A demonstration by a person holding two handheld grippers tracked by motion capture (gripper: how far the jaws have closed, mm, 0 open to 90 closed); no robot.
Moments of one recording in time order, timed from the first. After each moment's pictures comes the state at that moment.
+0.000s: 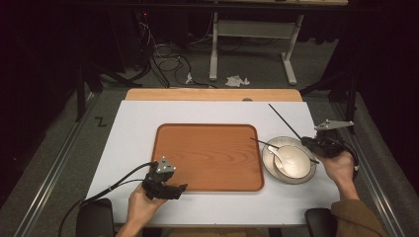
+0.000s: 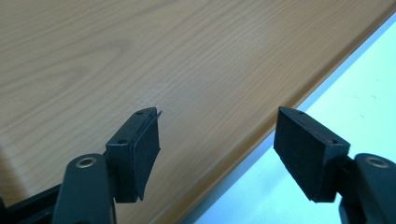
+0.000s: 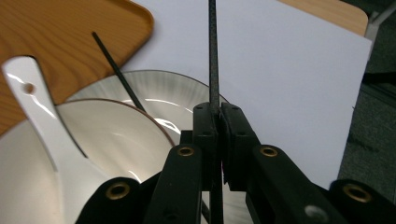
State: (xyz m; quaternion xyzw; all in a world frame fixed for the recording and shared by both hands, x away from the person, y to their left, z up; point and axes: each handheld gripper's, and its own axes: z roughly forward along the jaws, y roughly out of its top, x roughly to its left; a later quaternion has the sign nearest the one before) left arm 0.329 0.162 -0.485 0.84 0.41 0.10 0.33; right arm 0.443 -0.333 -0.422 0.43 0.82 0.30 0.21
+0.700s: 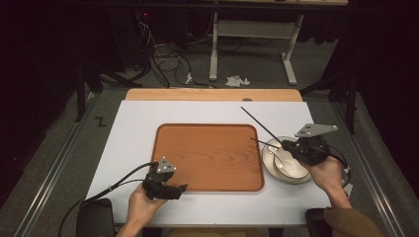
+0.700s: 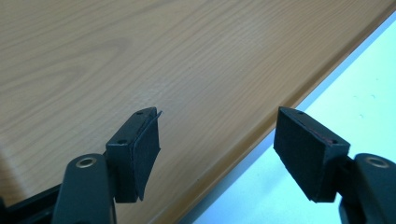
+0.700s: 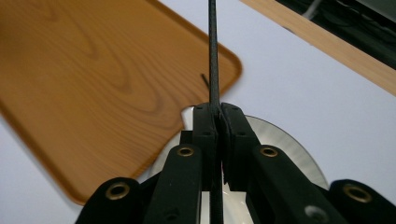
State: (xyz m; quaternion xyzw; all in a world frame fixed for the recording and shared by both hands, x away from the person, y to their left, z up) left arm 0.330 0.161 -0.486 0.84 0.41 0.10 0.33; right arm 0.398 -0.262 -0.386 0.33 0.86 0.32 0.21
